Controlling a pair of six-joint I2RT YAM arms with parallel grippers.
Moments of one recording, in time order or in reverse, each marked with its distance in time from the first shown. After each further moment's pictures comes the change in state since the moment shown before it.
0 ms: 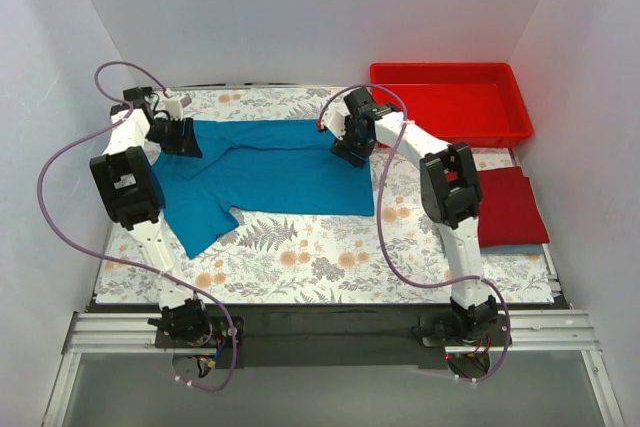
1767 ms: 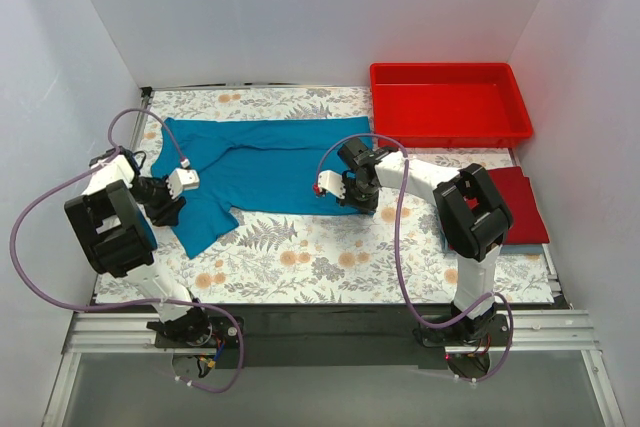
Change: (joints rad) left arm 0.155 -0.493 -0.690 -0.161 -0.147 1.109; right arm 0.171 -0.388 -0.630 -0.010 -0.058 -0.079
